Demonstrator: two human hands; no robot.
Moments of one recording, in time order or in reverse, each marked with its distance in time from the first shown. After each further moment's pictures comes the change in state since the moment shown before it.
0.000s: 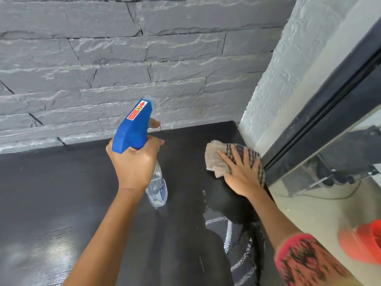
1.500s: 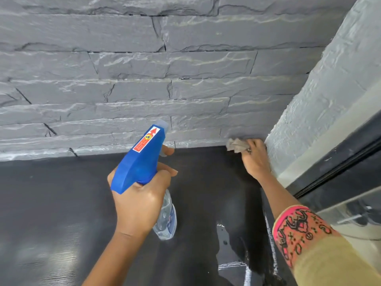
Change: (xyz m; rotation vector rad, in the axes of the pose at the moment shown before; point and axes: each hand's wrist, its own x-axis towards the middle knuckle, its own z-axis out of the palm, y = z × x) left_hand 0.001 -0.002 -0.008 0.031 -0.023 -0.032; right_hand 0.141 0.010 -0.015 0.361 0.260 0.081
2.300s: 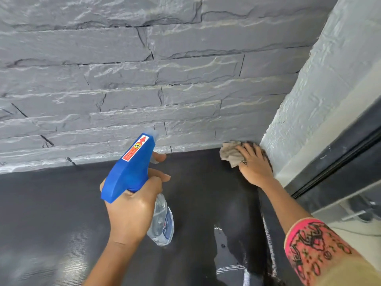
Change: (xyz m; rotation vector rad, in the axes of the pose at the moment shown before) left_hand -0.001 0.000 0.002 0.067 0.004 -0.013; right_hand -0.020 0.014 -0.003 -0.143 -0.161 -0.102
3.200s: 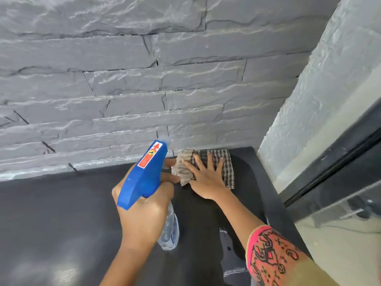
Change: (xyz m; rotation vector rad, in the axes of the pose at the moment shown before) left_hand 0.015 0.004 0.008 -0.006 -0.117 -0.267; right_hand -0.013 -0.136 0.028 -0.106 -0.220 -0.247
